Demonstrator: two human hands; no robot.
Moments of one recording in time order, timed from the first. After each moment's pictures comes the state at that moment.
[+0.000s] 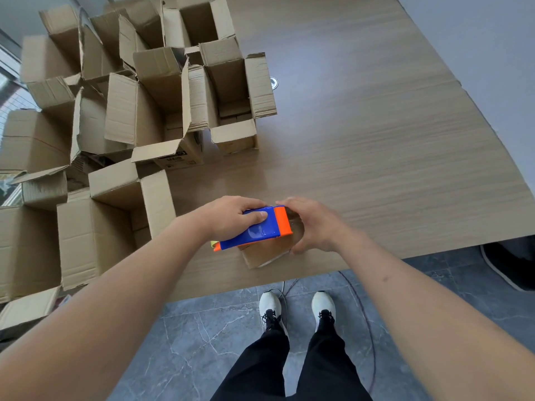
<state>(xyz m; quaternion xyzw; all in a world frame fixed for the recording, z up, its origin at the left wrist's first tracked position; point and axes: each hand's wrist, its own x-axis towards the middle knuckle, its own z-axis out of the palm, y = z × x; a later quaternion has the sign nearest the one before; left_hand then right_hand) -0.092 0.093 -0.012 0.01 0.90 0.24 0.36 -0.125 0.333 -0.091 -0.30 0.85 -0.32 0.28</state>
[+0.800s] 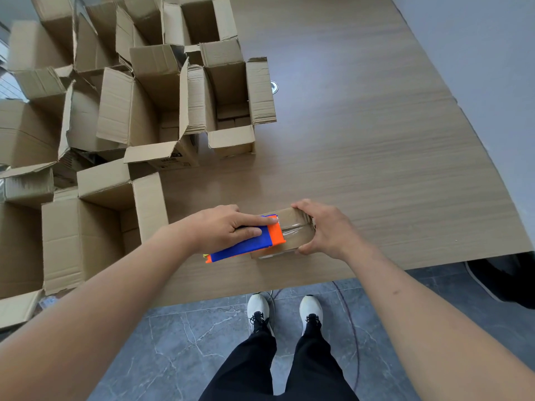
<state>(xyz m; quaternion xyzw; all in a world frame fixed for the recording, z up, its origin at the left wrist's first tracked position) -0.090 0.082 -0.018 0.12 0.90 0.20 0.37 -0.136 0.361 -0.083 -0.24 0.89 -0.30 0.24</state>
